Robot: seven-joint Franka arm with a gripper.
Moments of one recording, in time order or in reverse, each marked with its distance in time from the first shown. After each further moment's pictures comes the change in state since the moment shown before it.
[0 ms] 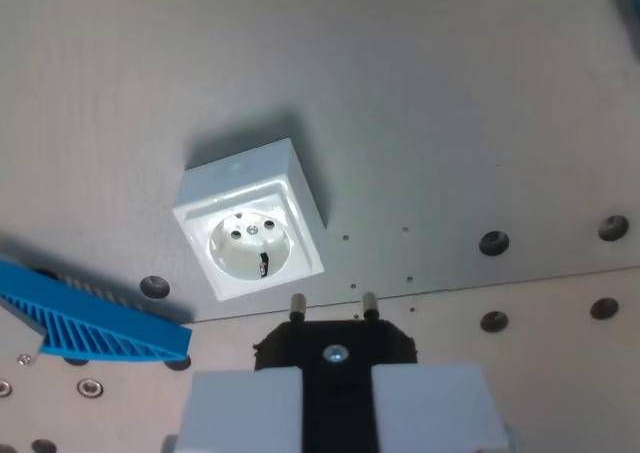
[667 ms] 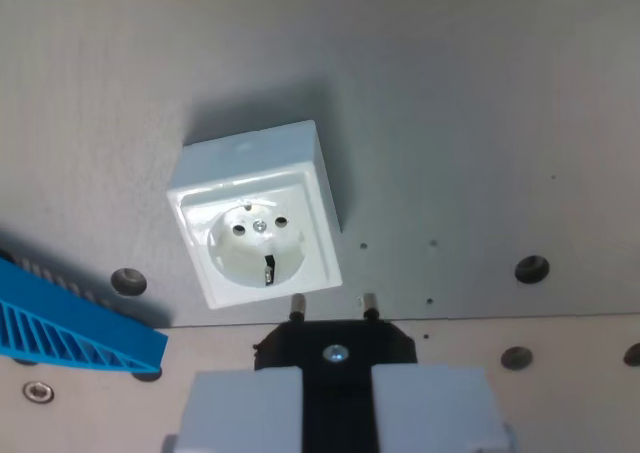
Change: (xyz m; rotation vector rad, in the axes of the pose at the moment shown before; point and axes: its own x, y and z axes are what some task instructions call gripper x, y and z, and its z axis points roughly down) arm -0.024 -0.016 0.051 -0.005 -0.004 -0.116
